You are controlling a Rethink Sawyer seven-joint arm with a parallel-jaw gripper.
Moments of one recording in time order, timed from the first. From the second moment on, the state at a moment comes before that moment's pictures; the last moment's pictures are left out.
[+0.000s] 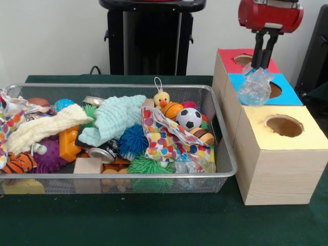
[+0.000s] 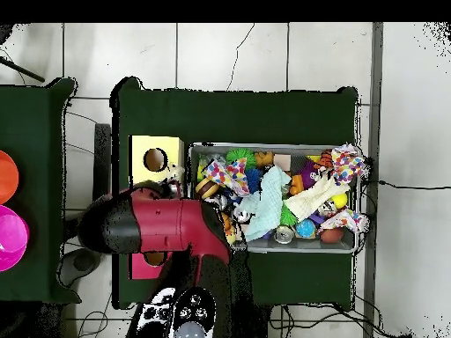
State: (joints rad) arm 0.17 -0.79 -0.18 1.68 0.03 0.47 1.58
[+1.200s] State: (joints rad) arm 0.22 -0.79 -0.22 1.78 0.07 0.39 1.58
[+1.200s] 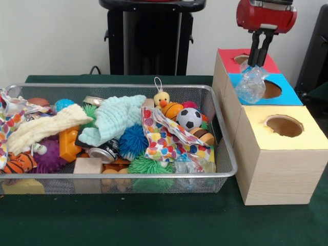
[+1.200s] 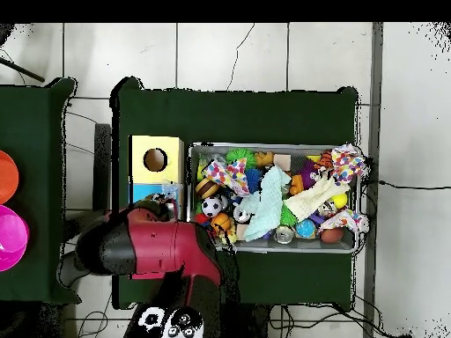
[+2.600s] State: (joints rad) arm 0.31 -0.75 -0.29 1.78 0.09 0.37 1.59
